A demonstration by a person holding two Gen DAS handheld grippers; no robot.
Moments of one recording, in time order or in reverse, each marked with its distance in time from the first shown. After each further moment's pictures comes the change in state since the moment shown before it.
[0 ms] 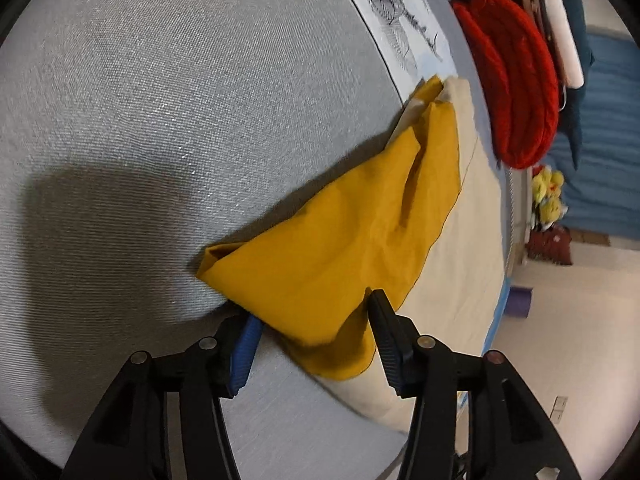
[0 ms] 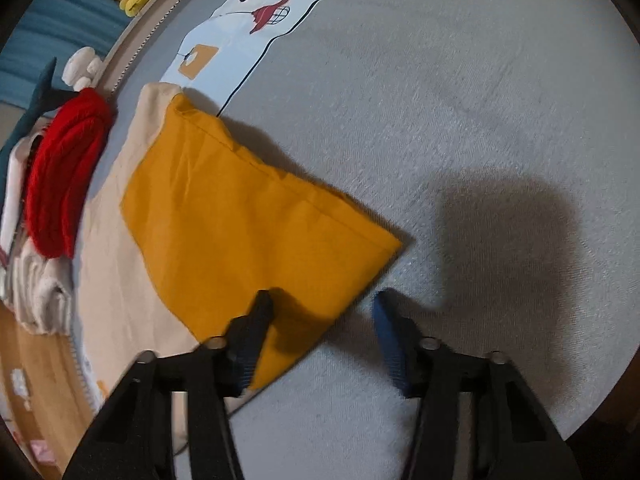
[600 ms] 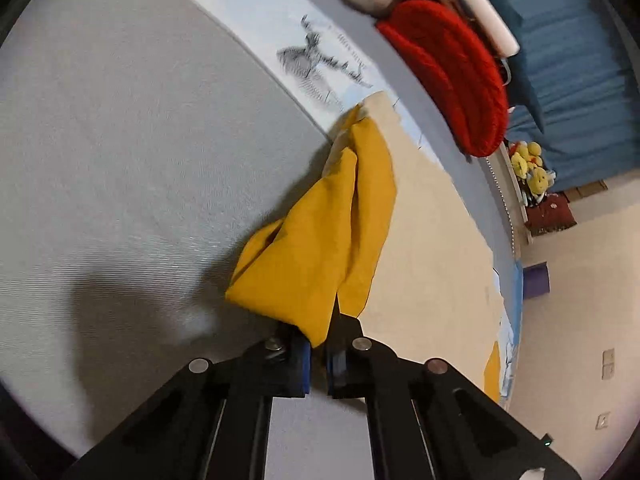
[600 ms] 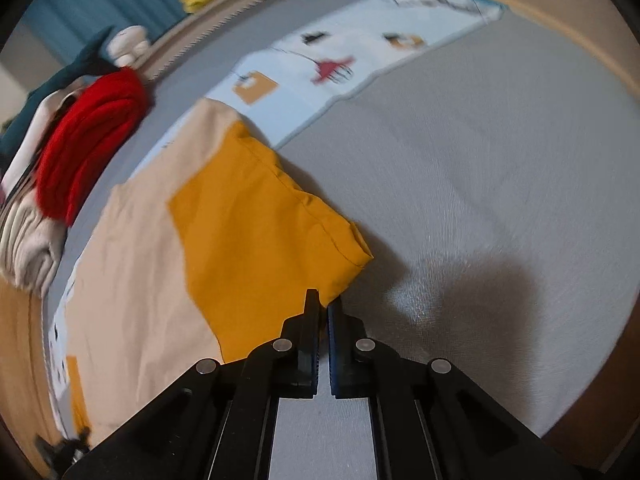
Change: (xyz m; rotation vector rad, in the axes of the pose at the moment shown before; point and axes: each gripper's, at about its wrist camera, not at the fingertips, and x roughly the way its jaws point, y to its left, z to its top) left arm -0.055 -0.045 -0.031 0.276 -0.184 0.053; right arm -0.074 0.028 -0.015 -0.241 -0.167 -0.005
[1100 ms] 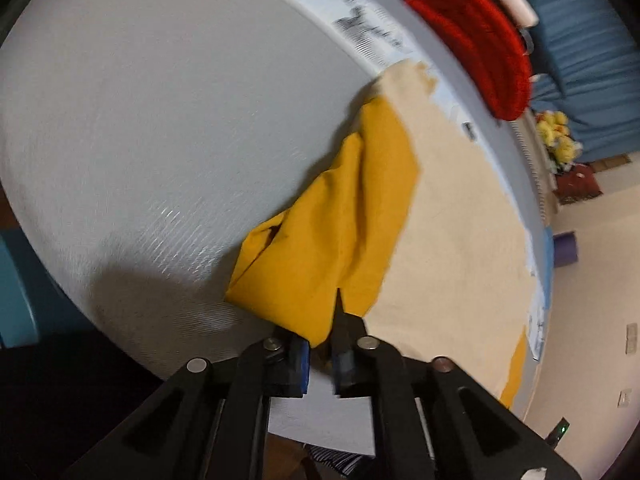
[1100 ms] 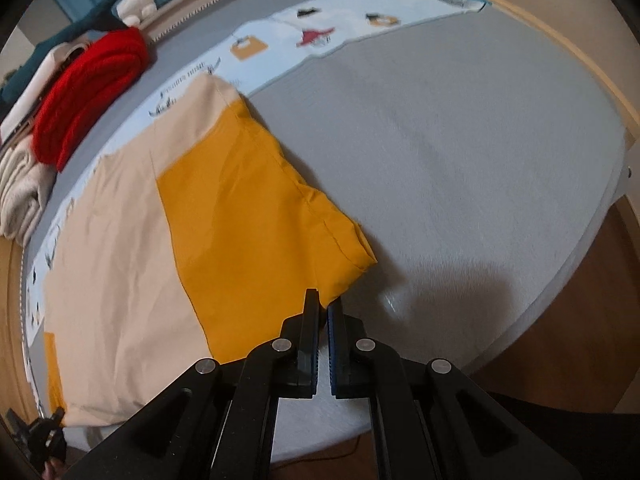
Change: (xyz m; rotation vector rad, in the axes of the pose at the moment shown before) left arm -0.030 0.055 -0.052 -0.019 0.120 0.133; right arm -0.026 -0.041 -0.072 -0.051 0.124 -0.089
